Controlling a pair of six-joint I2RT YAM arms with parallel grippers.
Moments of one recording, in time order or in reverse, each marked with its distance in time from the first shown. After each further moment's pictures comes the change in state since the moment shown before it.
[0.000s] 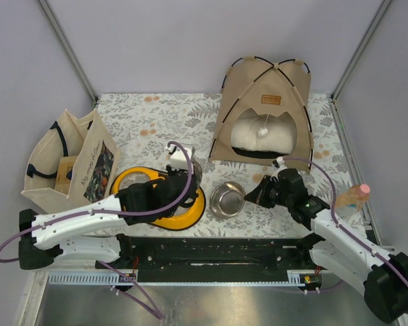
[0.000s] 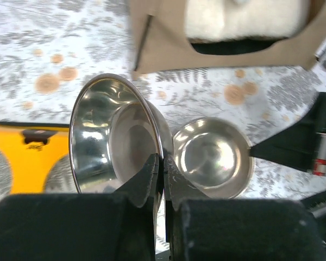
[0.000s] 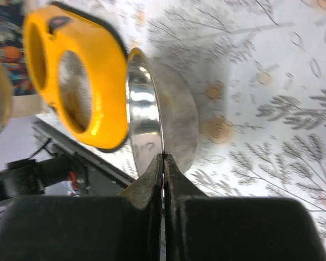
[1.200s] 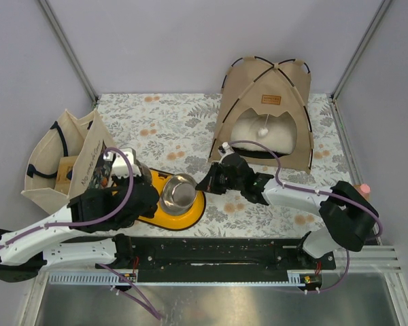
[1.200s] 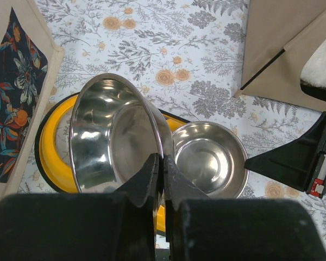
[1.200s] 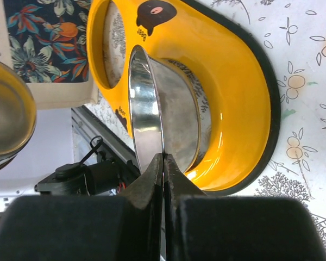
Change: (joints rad) left arm 0.011 -0.302 0.050 -0.648 -0.323 -0.351; right arm 0.376 0.595 0.418 0.329 0.109 0.183
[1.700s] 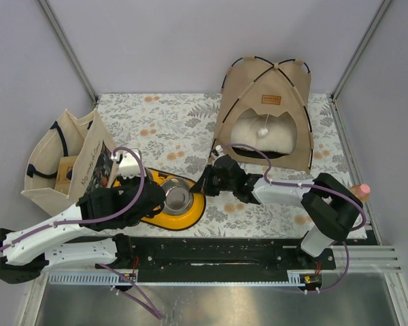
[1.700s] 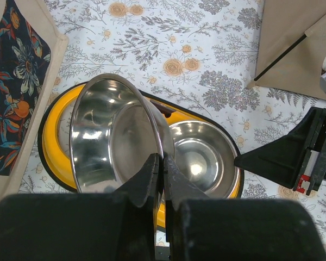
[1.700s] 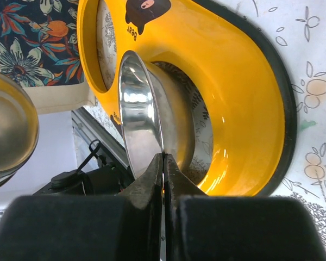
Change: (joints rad) left arm 0.039 0.030 -0.044 0.014 0.029 -0.010; right arm 0.024 0.146 0.033 0.075 -0.005 0.046
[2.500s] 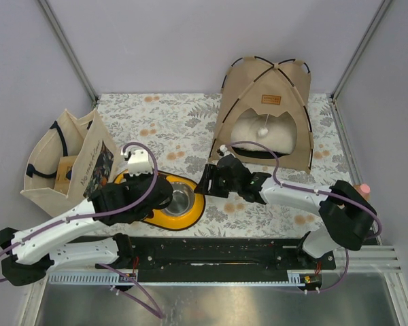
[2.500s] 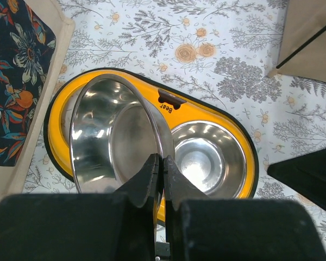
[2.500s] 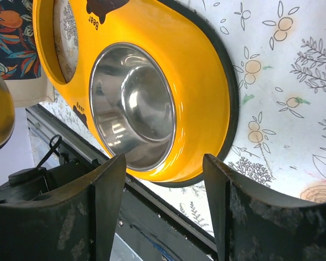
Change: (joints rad) left arm 0.066 0.066 -0.012 0.011 0.054 0.016; right arm 0.003 -0.097 0.014 -0.230 0.088 -0.100
